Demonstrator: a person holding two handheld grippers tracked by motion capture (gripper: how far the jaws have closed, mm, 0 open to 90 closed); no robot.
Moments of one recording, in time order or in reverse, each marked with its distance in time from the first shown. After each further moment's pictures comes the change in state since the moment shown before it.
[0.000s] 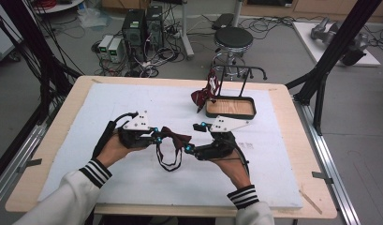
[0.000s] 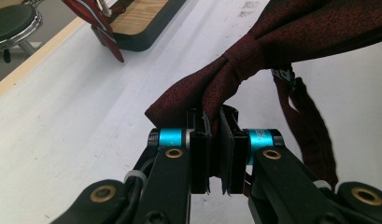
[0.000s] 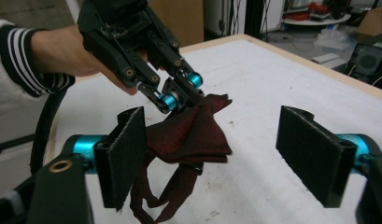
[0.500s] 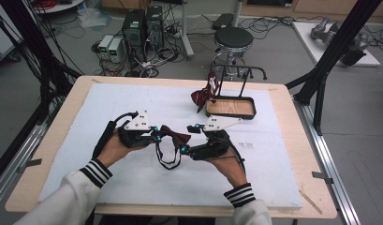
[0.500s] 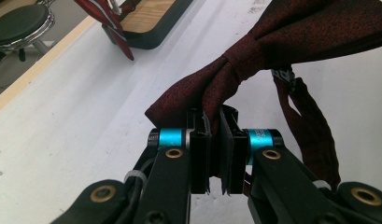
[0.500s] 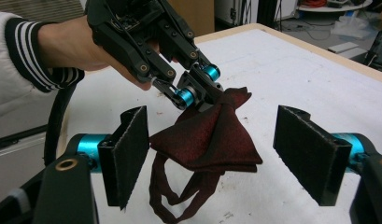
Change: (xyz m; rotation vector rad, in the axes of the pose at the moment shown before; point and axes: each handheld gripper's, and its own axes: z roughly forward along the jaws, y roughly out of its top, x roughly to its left) left arm 0.000 0.002 0.000 0.012 0.034 0.010; right arm 0.003 0.004 0.011 0.036 0.042 0.008
